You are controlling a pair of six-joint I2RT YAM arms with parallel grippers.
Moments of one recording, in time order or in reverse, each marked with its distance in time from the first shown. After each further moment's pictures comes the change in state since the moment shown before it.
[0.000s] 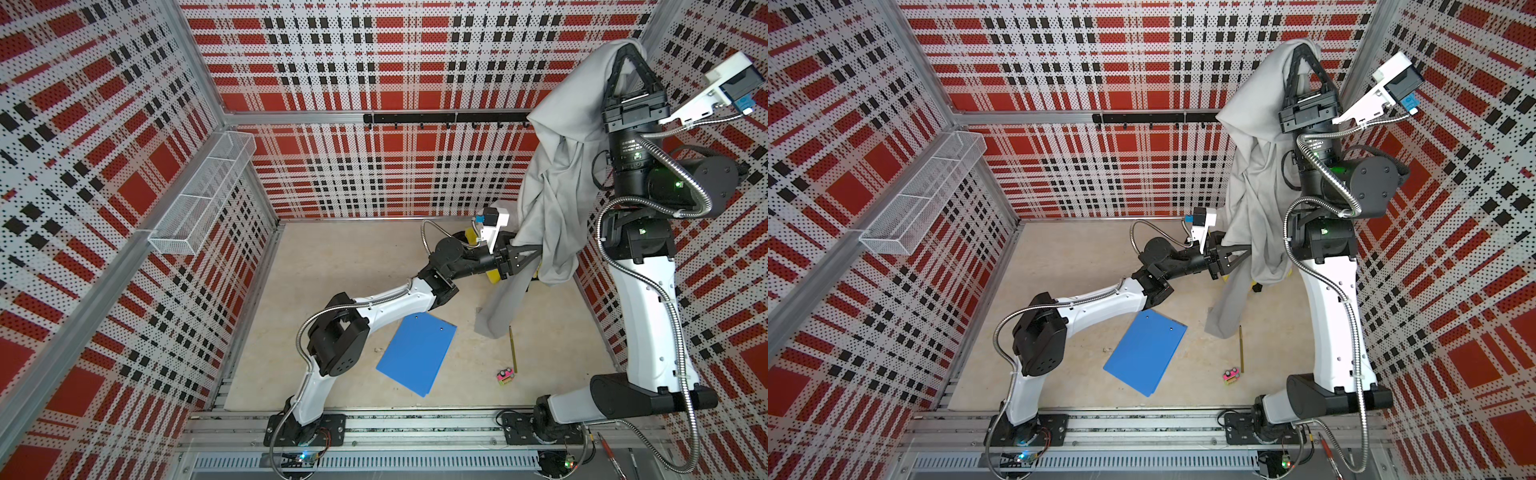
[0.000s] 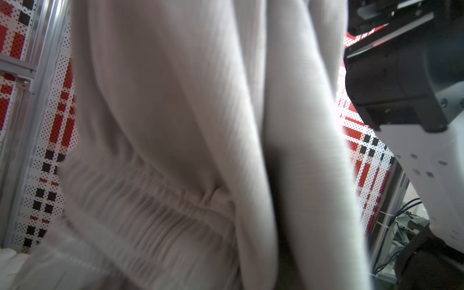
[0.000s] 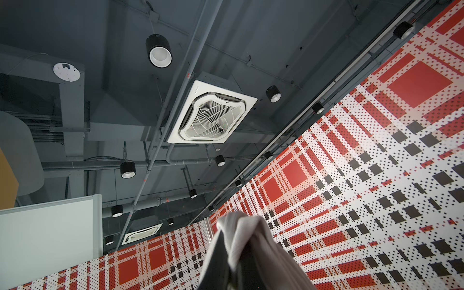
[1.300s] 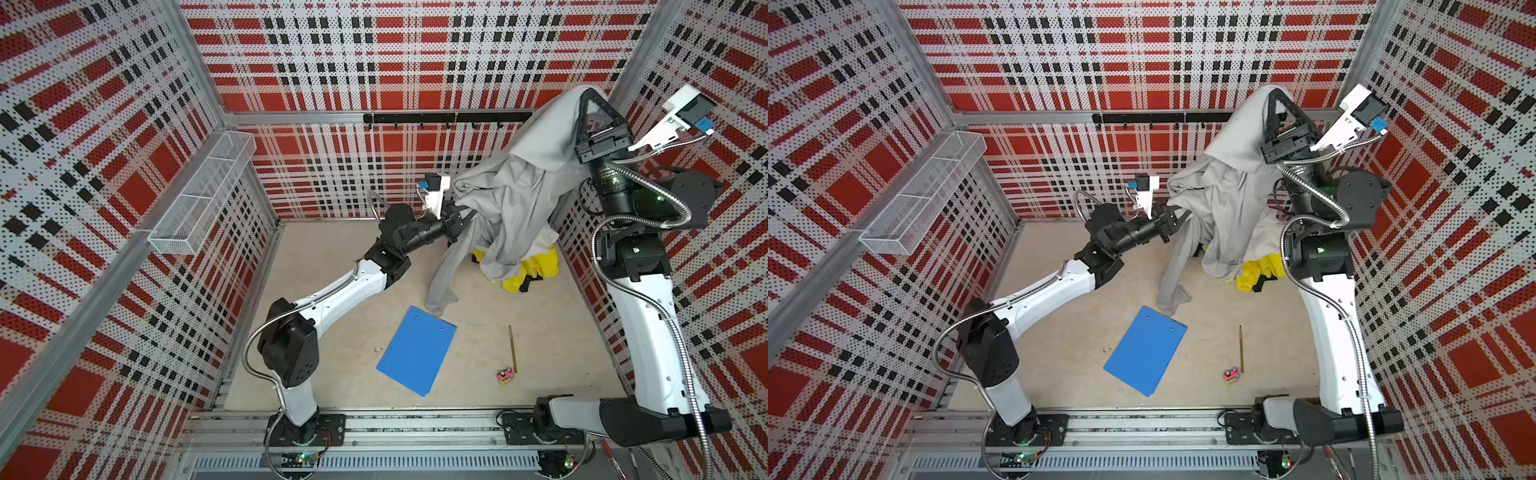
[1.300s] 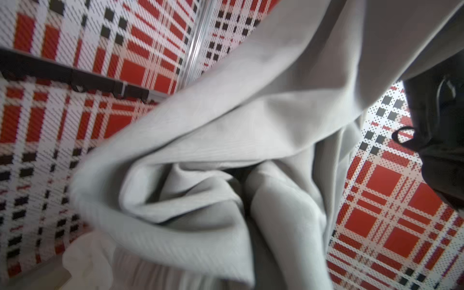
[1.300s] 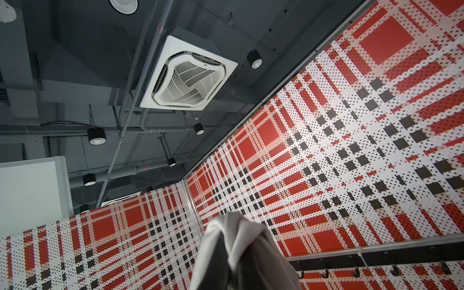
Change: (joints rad) left arm 0.229 -0.280 -0.159 -0.329 -0.060 0.093; right arm 0.000 -0.111 -0.210 -0.082 -0.073 -0.106
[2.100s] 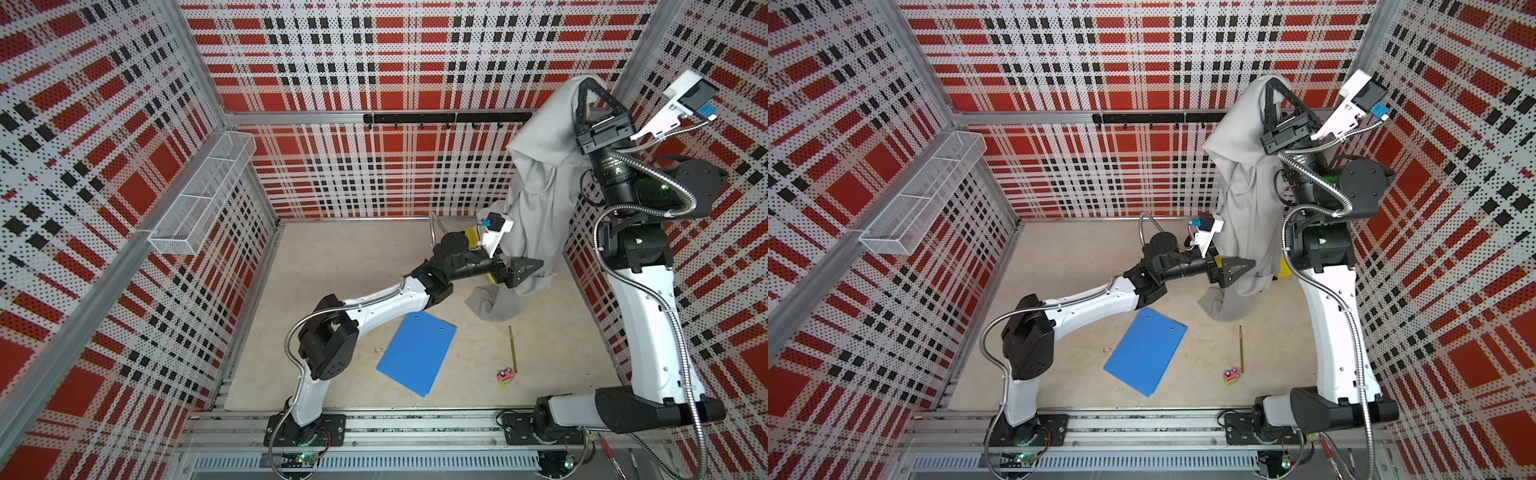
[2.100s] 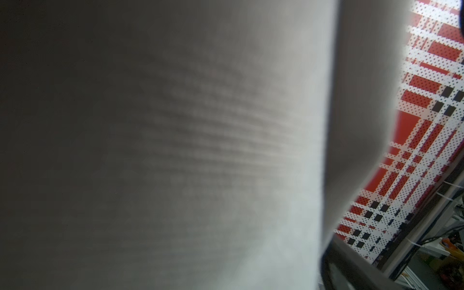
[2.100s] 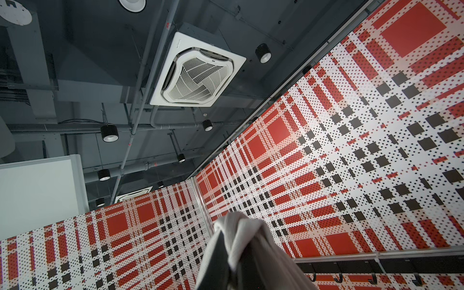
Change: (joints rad) left arm -0.214 0.230 0.139 -0.002 0.004 0.120; right arm 0.000 0.043 0.082 -0.035 -0.037 0.024
